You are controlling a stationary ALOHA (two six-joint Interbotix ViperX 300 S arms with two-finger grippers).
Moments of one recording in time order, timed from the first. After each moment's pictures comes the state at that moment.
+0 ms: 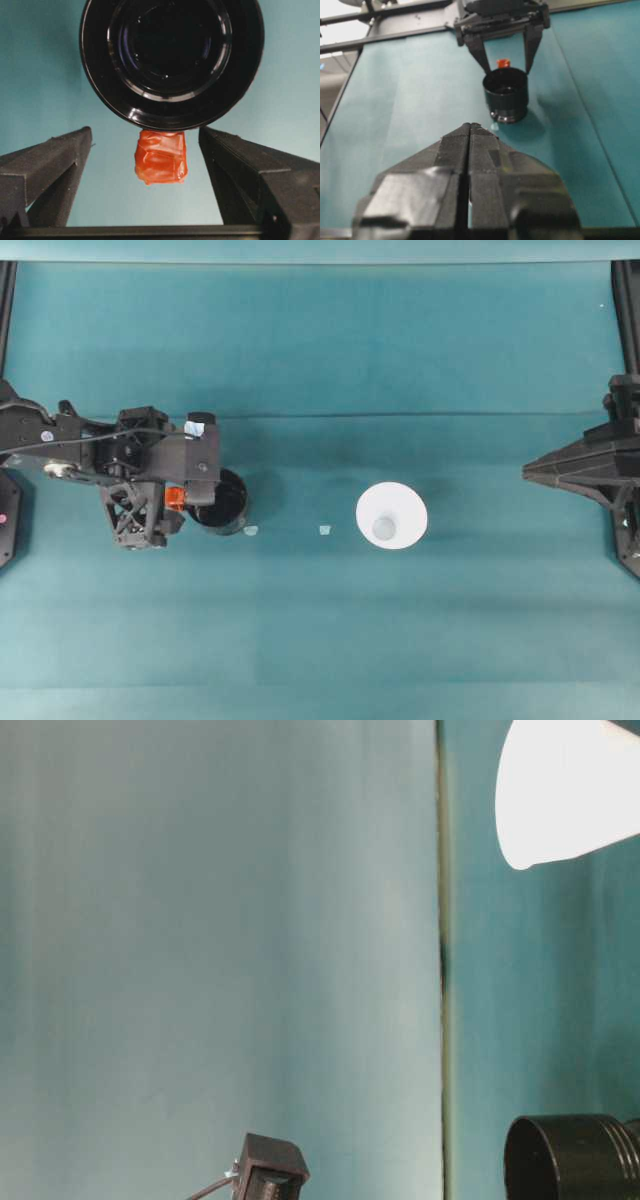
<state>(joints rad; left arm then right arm) 0.10 -0.17 0.86 0.02 0.46 0.06 0.01 -1.05 1.15 0.02 0.06 0.15</state>
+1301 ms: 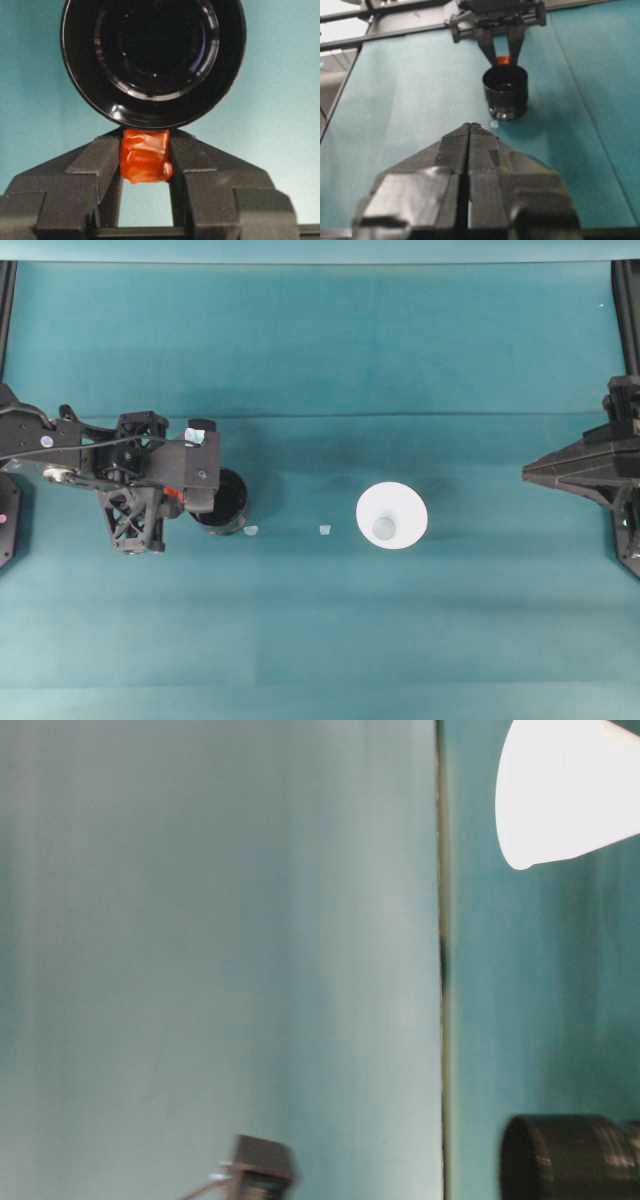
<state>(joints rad) 0.08 -0.19 0.84 0.02 0.50 0.06 0.01 -1.05 1.16 0.02 0.06 0.15</state>
